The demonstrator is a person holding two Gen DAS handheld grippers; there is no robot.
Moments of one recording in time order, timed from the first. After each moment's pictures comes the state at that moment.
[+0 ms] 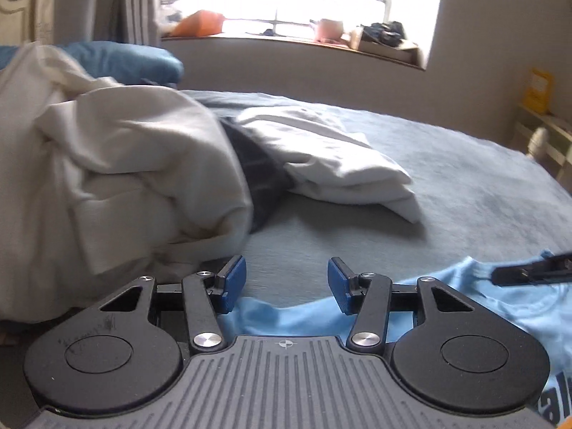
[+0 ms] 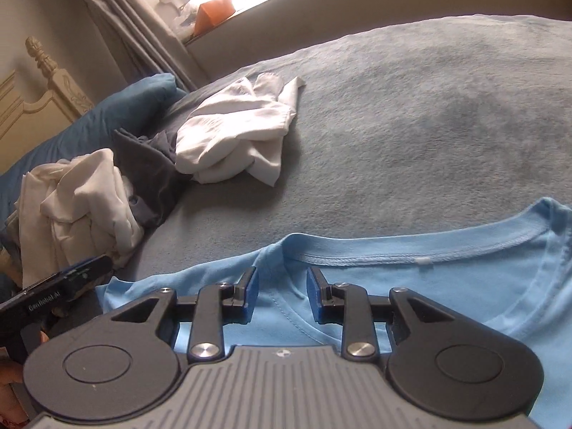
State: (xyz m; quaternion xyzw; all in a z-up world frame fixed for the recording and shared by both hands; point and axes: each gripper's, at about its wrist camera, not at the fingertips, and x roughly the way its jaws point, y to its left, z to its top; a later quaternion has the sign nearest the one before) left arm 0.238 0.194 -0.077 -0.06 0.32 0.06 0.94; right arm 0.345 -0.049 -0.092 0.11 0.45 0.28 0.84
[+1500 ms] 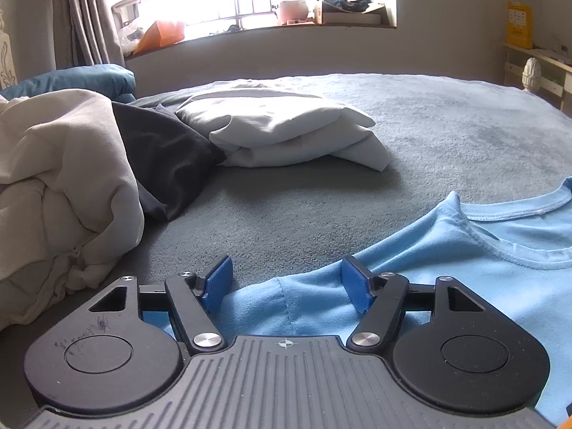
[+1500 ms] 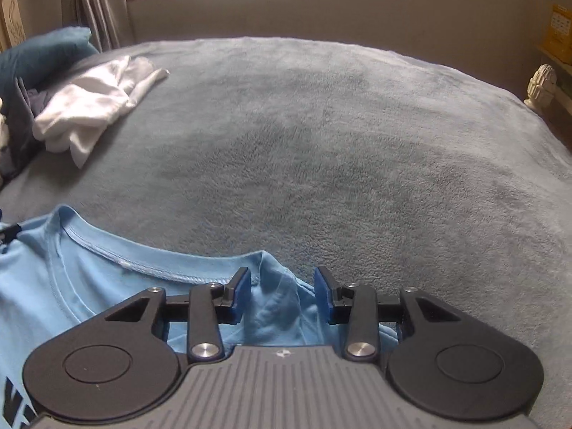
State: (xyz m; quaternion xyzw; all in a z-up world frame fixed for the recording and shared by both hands) left arm 0.267 0.147 -0.126 0.01 0.33 0.09 0.94; right arm 0.396 -0.177 -0.104 -0.09 0.45 0.17 0.87
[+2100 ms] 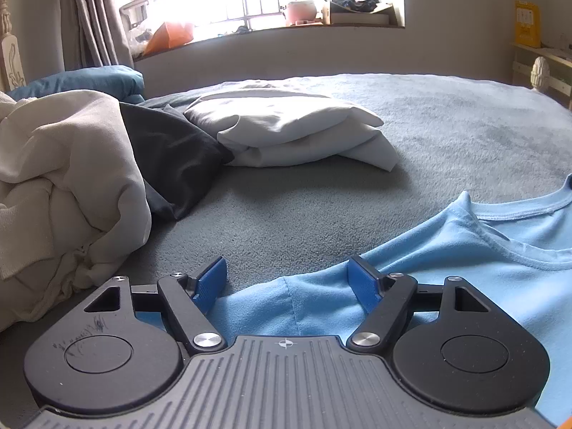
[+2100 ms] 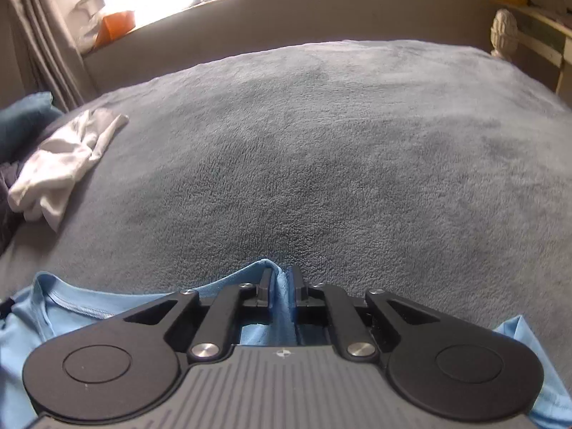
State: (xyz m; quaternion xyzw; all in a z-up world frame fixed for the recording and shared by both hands) left arm 0.267 0.142 -0.127 0.02 0.33 0.11 0.94; right arm 0.408 -0.204 -0.114 0.07 0.43 0.12 0.89
